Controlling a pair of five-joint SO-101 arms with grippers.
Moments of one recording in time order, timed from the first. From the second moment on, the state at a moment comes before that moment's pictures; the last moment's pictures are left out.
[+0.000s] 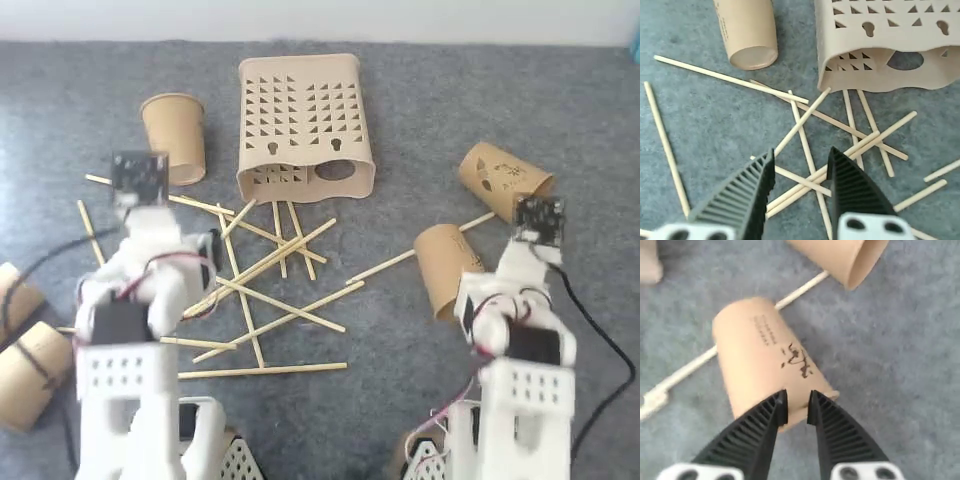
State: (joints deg) left arm -9.1 -53.0 50.7 66.5 5.4; right arm 5.1 -57.4 66.2 56.3 -4.0
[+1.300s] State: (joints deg) left arm -2.9 -7.2 48.7 15.1 8.6; right arm 7.7 -55.1 70.4 47.8 -7.3
